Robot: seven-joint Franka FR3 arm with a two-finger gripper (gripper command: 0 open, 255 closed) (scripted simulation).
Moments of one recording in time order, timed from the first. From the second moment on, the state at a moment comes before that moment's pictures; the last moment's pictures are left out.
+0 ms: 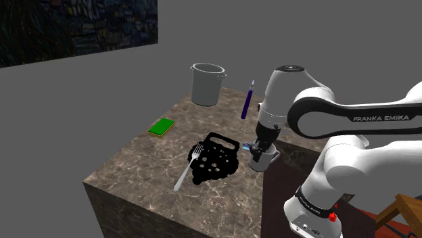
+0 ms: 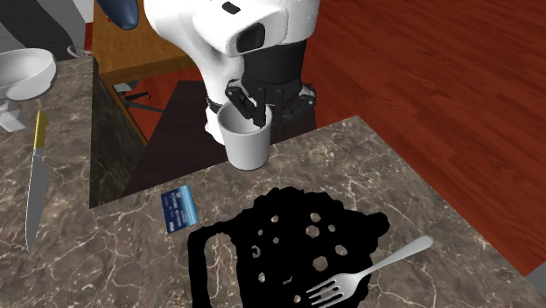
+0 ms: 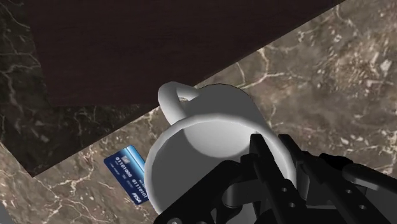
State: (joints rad) arm 0.17 -1.00 0.36 -2.94 0.26 1.93 0.33
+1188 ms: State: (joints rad) arm 0.13 -1.04 0.29 -2.71 0.19 1.67 0.32
